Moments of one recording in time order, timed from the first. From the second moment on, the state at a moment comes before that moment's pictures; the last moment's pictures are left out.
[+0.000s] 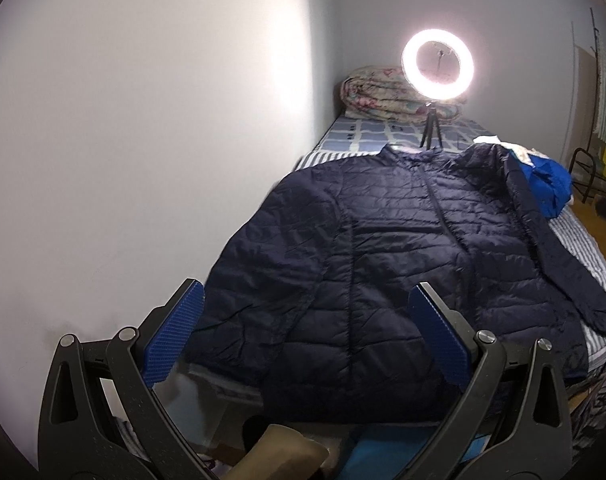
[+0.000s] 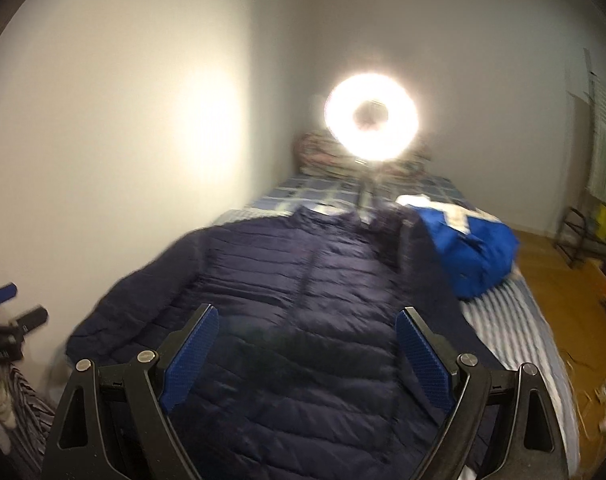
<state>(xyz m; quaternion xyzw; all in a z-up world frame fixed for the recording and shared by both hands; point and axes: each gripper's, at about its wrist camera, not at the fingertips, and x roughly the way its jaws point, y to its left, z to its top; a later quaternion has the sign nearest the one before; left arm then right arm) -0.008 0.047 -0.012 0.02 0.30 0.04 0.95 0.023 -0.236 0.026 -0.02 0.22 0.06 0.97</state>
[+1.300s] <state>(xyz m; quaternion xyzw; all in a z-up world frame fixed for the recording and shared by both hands) -0.108 0.131 -0.049 -0.04 0.31 0.08 0.95 0.099 0.169 -0.201 -0.36 0.39 0.48 0.70</state>
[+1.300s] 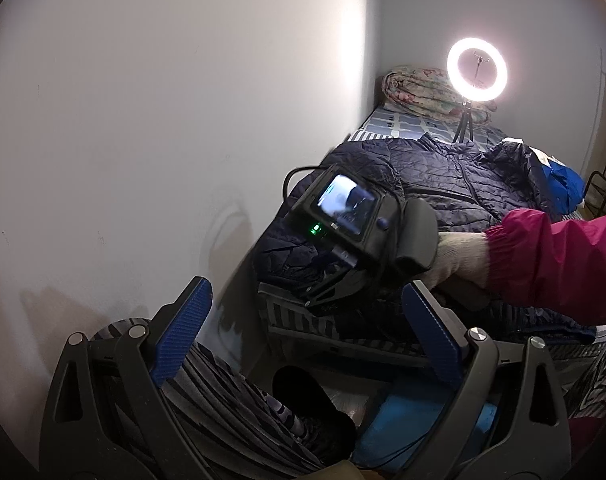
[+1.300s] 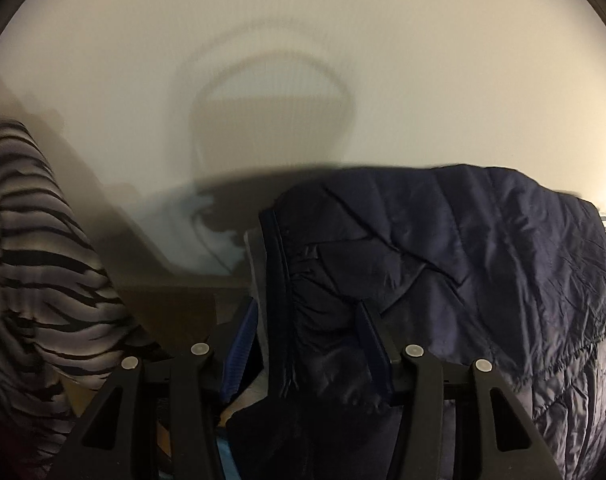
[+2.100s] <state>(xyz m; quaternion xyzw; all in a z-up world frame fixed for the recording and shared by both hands) -0.066 0.115 -0.023 -0.01 0.28 0.04 0.96 0.211 0.023 -0.078 0.03 0.39 0.44 0.81</state>
